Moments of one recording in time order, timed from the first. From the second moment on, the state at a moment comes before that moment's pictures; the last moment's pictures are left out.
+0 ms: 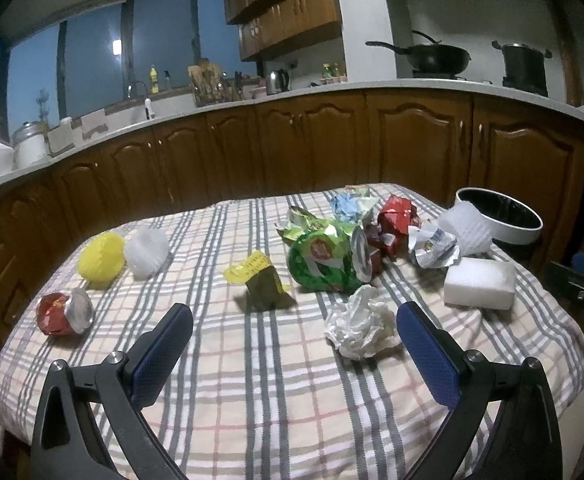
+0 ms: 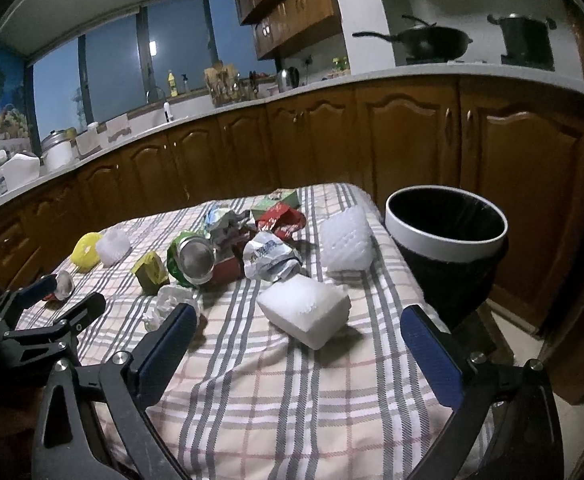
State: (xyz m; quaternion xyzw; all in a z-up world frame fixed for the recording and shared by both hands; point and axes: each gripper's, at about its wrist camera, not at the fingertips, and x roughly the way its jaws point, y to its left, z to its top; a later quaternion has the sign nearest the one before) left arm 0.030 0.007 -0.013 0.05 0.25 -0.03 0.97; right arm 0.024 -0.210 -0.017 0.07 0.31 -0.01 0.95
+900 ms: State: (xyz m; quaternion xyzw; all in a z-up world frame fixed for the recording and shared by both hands) left arm 0.123 -0.025 -0.041 0.06 0.38 -0.17 0.91; right arm 0.095 -0.255 -0.074 0.13 0.44 0.09 0.88
